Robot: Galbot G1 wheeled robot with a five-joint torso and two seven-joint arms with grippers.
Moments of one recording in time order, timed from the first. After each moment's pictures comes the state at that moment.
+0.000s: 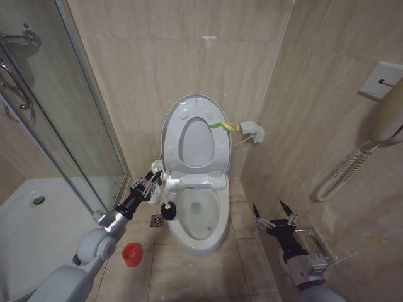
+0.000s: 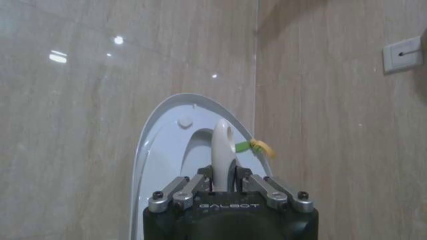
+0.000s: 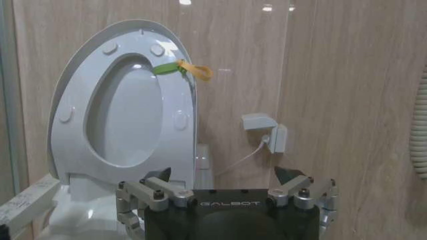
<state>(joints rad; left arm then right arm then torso) 1.02 -0.95 -0.25 -1.71 -0.70 -0.35 0.37 -1.64 1.31 0.63 2.15 0.21 0.03 0.03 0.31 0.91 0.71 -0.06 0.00</state>
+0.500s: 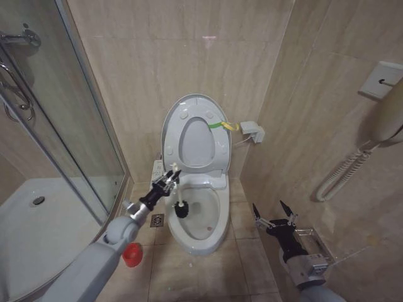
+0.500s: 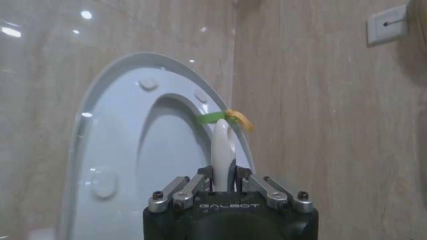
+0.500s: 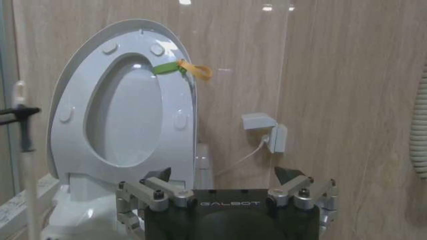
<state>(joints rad) 0.78 -1.03 0.00 -1.50 -0.67 -0.37 0.37 -1.64 1.31 0.63 2.15 0.21 0.03 0.03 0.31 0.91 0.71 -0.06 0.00</state>
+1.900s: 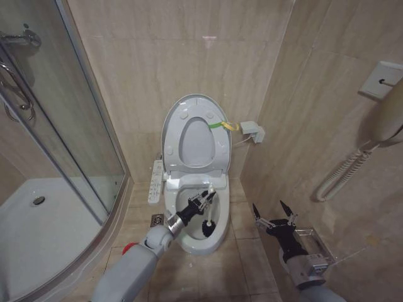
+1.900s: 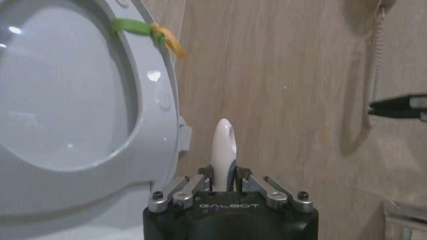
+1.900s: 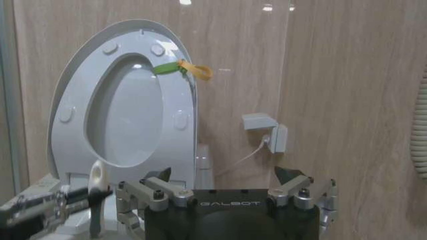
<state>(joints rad) 0.71 -1.25 0.23 -1.21 -0.62 -0.45 0.45 -1.64 1.31 0.63 2.15 0.21 0.03 0.03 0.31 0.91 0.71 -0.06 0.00</state>
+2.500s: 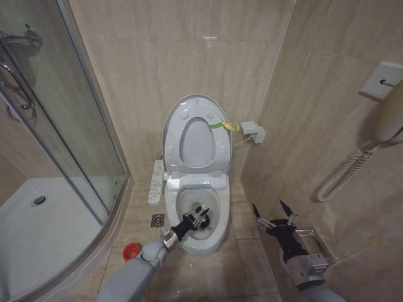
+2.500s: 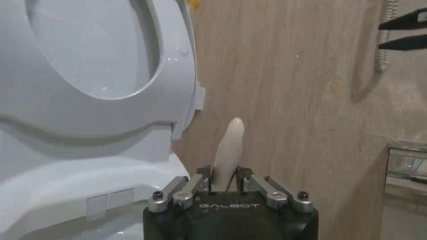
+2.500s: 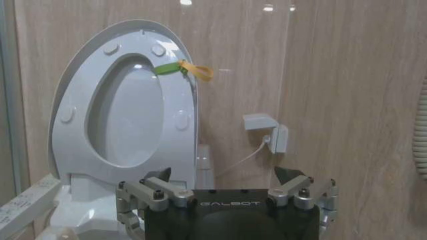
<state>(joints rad) 0.75 -1.27 0.20 -1.02 -0.56 -0.52 0.50 -1.64 1.31 0.63 2.15 0.21 0.03 0.03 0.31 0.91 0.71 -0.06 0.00</state>
